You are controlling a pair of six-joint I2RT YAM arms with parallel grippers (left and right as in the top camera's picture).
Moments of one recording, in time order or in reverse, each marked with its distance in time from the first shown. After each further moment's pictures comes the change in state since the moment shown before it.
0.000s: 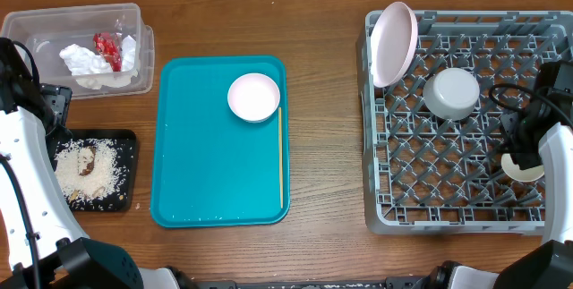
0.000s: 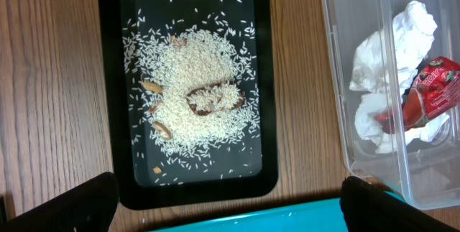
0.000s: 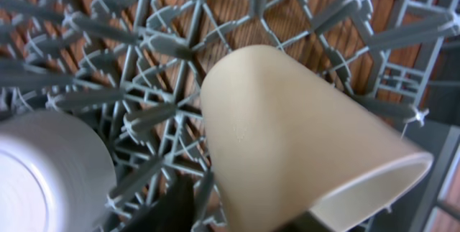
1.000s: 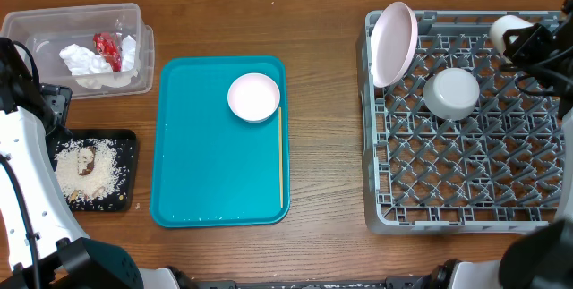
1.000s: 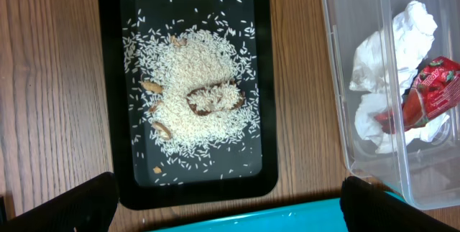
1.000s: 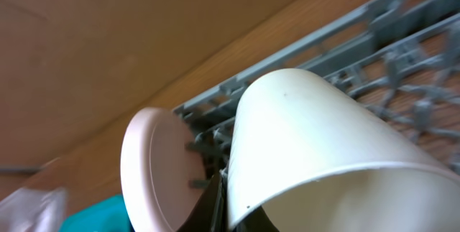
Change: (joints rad) left arm 0.000 0.000 0.000 0.000 0.000 0.000; right arm -0.072 0.145 0.217 0.510 -0.810 -0.624
